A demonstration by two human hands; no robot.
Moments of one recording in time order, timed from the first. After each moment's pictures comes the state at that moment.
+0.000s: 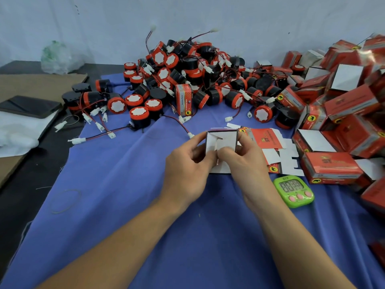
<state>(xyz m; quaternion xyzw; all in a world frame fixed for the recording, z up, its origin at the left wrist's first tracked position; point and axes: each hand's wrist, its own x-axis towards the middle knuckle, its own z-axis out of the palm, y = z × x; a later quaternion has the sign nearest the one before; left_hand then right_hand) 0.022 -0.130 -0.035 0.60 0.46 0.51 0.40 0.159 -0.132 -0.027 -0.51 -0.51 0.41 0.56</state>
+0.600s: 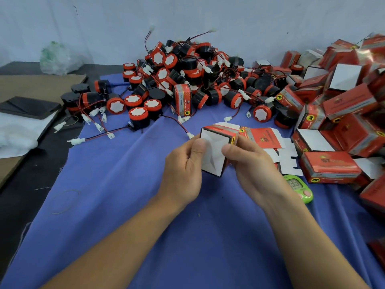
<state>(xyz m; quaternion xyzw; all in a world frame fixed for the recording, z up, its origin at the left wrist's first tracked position) 0.017 -0.132 -0.033 0.63 0.47 0.51 0.35 0.175 -0.140 -0.009 -0.38 -0.50 0.57 0.53</state>
